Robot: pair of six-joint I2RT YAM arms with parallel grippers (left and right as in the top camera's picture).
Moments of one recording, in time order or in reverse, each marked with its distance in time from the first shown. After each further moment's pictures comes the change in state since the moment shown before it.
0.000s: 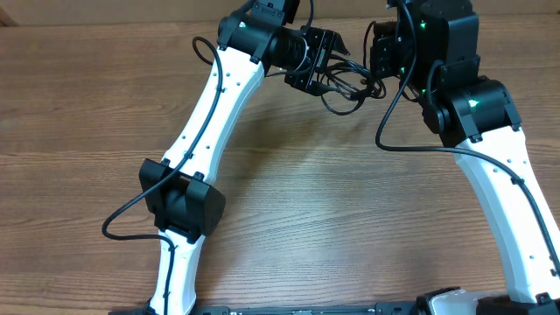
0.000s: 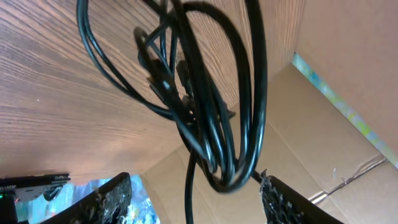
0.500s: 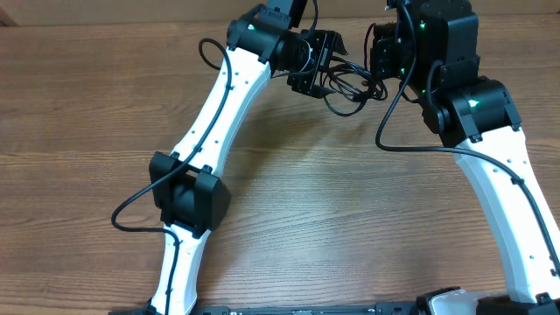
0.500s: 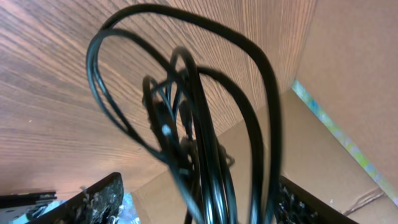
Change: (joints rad) left arm -0.010 0.063 0.000 0.049 -0.065 -0.063; right arm 0.000 0.000 0.000 -0.013 0.000 0.001
